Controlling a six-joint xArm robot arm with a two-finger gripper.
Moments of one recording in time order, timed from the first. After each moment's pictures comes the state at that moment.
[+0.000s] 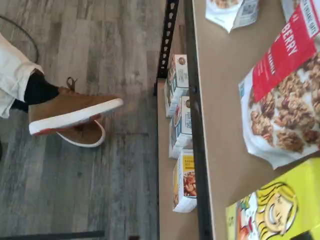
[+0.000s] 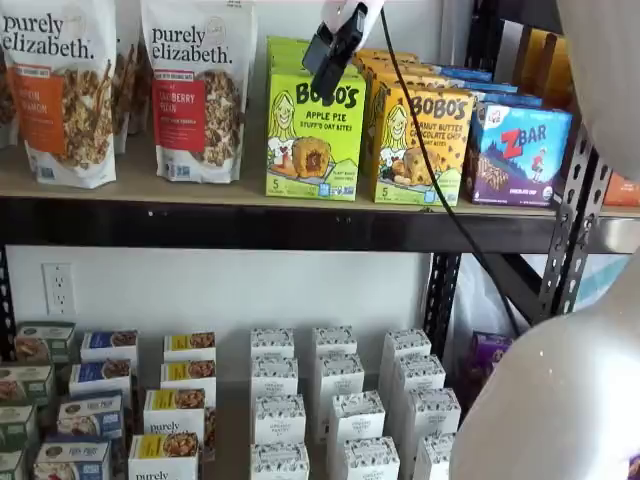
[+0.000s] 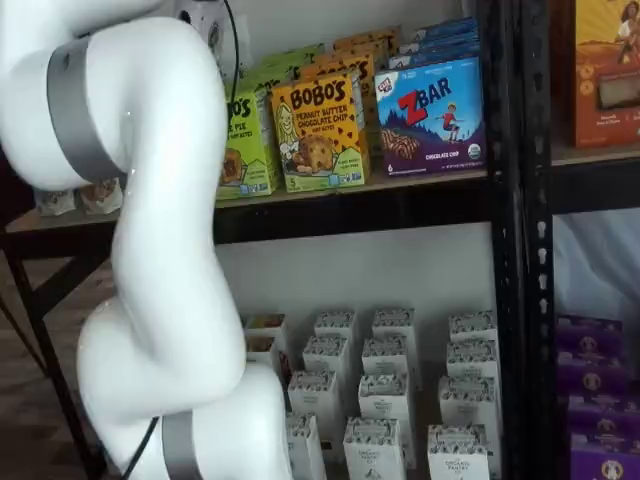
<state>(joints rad) 0.23 -0.29 -1.45 0.44 1.53 -1.28</state>
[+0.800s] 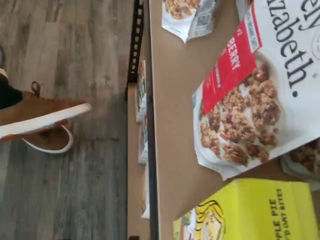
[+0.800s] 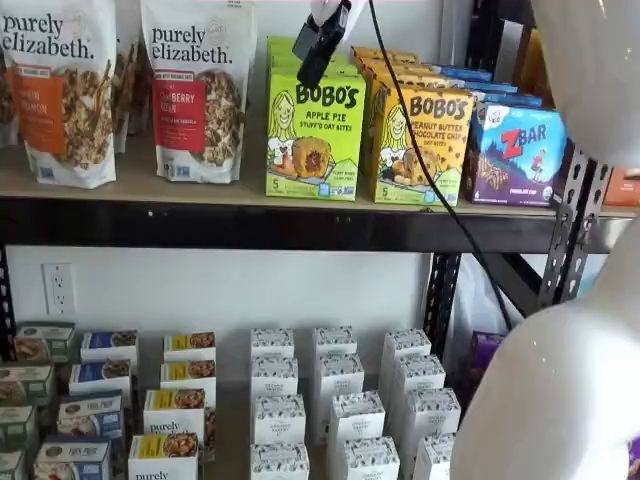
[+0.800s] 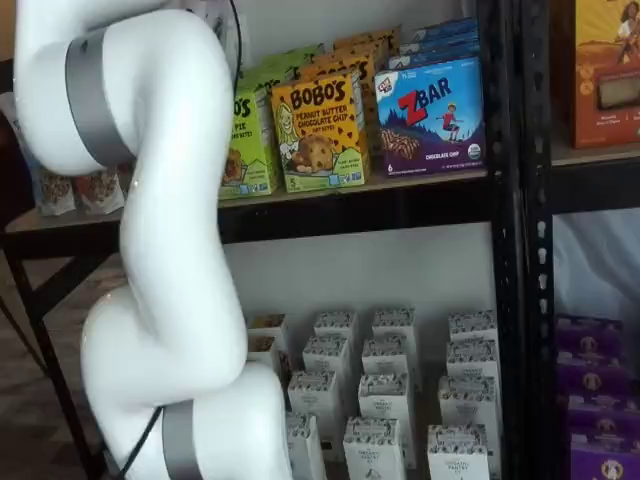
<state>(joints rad) 0.25 -0.20 -1.52 0.41 1.43 -1.27</state>
